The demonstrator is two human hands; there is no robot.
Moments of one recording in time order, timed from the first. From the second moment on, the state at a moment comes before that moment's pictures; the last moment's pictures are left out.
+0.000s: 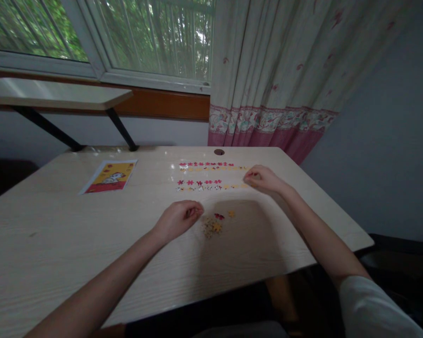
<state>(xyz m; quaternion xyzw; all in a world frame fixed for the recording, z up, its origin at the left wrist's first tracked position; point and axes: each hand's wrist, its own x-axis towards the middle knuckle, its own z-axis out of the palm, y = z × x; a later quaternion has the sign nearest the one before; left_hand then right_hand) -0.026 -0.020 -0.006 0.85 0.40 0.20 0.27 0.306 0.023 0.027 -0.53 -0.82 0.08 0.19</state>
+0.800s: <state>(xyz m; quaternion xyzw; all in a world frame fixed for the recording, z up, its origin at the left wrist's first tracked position) -0.023 -0.023 -0.002 0.86 0.38 0.22 0.26 0.225 -0.032 0.027 -0.41 -0.85 0.30 0.16</state>
